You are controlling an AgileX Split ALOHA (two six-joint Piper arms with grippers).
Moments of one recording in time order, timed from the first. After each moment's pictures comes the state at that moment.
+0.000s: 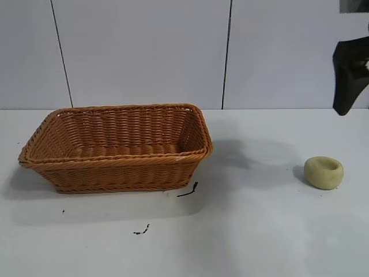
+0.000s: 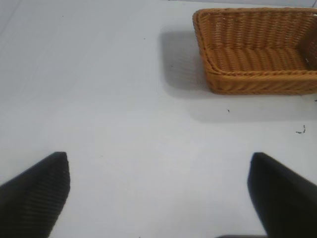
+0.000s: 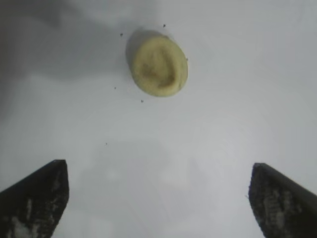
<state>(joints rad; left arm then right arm) -0.04 0.00 -0.50 0.08 1.07 -0.06 0.05 1.75 -1.33 -0.01 0.97 0.02</state>
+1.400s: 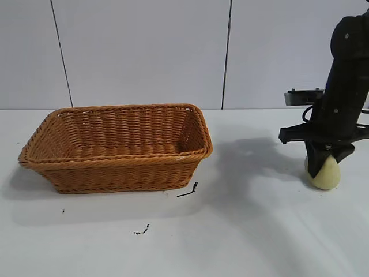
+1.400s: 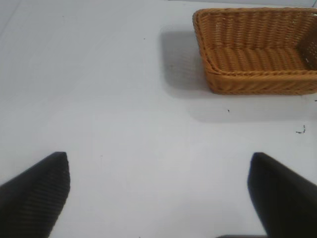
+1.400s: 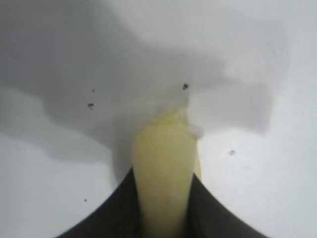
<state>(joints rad) -0.04 0.00 -0.50 0.08 1.07 -0.06 0.05 2.14 -1.45 0.02 0.85 0.00</state>
